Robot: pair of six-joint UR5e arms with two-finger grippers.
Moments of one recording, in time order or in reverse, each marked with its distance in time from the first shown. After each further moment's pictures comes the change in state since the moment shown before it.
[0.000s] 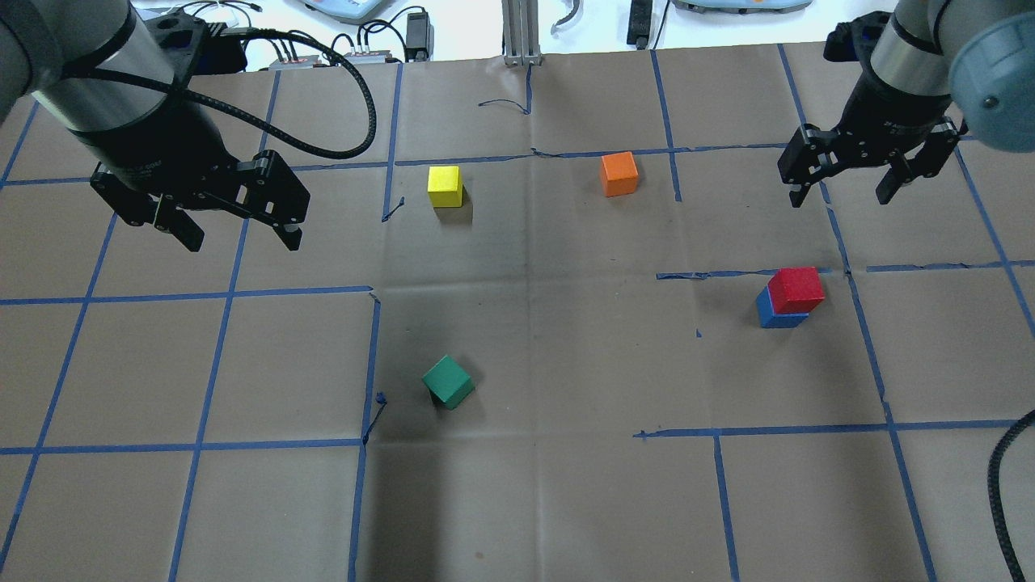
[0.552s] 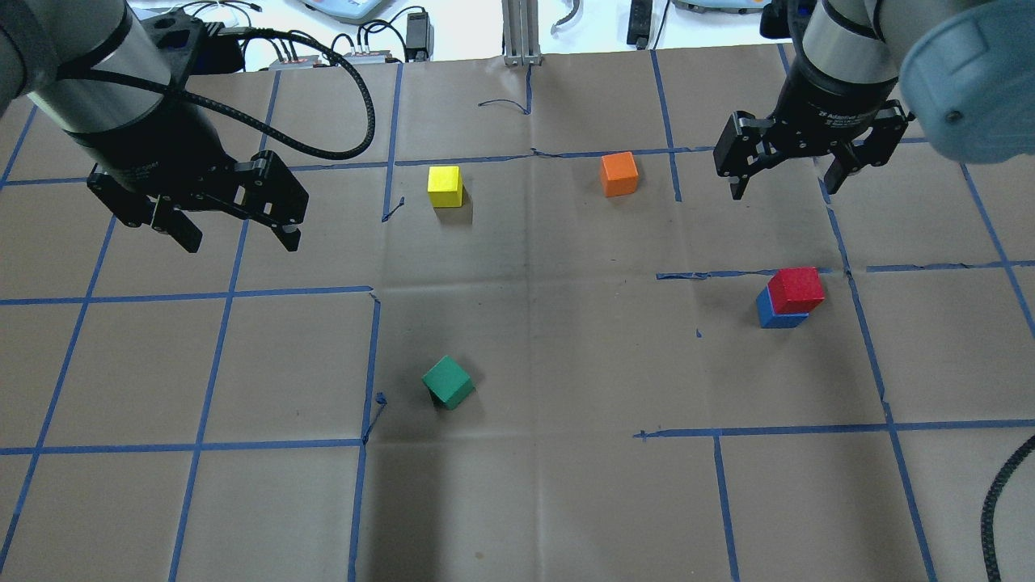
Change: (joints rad) left arm 0.000 0.007 -0.001 -0.001 0.000 -0.001; right arm 0.122 -0.049 -0.026 0.022 0.008 0.094
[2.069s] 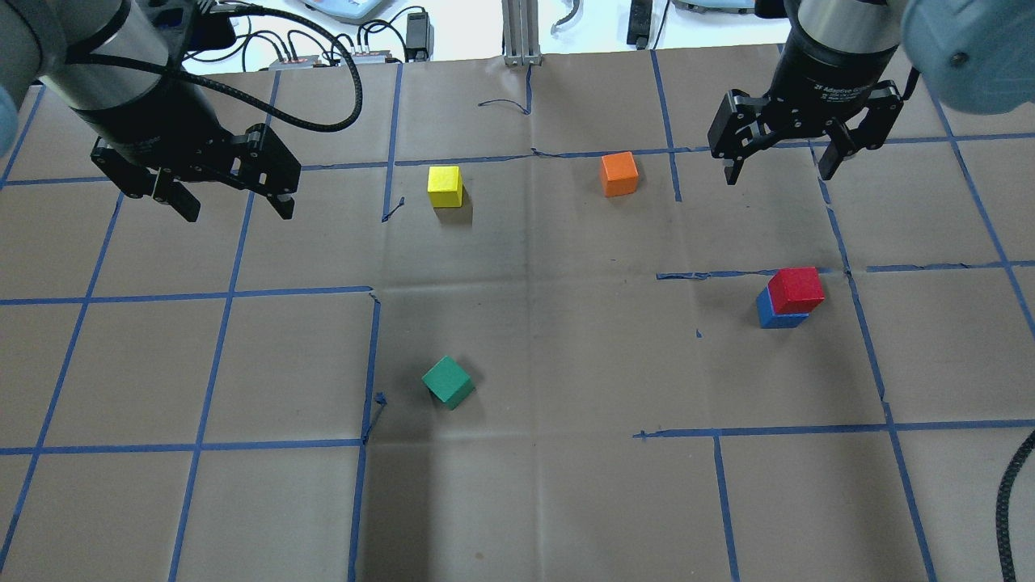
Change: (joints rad) left arm 0.044 -0.050 0.002 0.104 0.003 0.018; right arm 0.003 0.043 -0.083 0.076 0.017 0.009
